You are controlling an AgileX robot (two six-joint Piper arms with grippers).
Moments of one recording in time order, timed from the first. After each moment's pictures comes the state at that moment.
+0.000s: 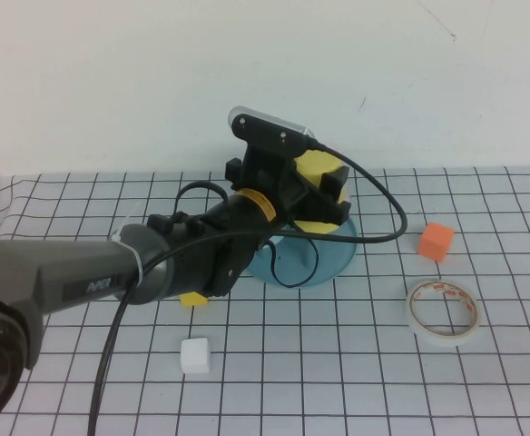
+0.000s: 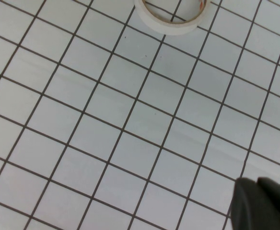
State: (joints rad) right arm 0.68 0.79 -0.57 -0.40 0.91 0.42; left arm -0.59 2.03 -1.29 0.02 -0.48 -0.13
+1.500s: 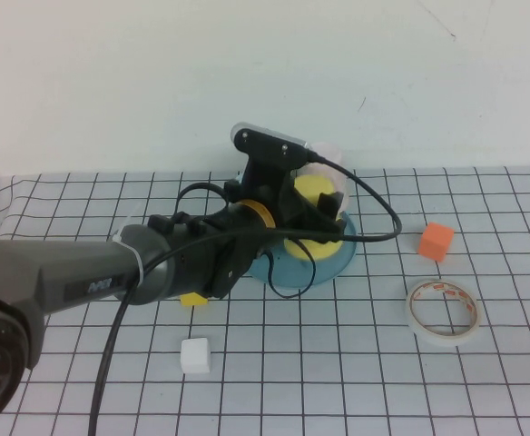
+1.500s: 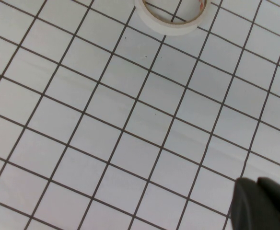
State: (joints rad) right arm 0.68 0.79 -0.57 -0.40 0.91 0.42; left arm -0.59 2.04 -1.29 0.05 -0.34 -0.18
